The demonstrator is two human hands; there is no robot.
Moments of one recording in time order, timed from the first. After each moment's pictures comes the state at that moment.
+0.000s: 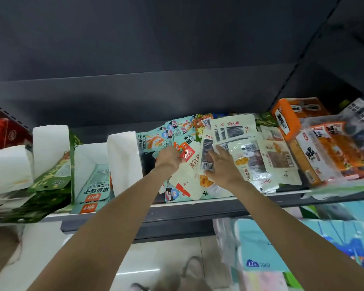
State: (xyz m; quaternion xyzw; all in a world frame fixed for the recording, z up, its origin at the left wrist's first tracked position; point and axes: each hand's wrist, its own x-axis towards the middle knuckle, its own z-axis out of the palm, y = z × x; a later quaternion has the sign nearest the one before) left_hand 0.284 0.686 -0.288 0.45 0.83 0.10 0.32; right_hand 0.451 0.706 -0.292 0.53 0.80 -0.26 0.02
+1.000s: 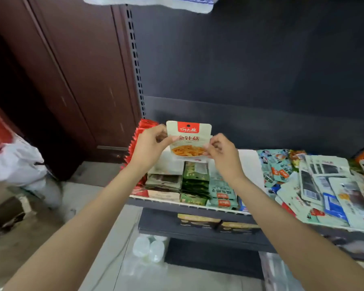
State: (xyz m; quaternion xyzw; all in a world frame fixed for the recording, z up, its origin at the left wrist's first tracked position) left_hand -0.037 0.439 -0.157 0.51 0.70 0.49 0.13; right_hand 0.139 0.530 -0.173 0.39 0.75 -0.42 -0.33
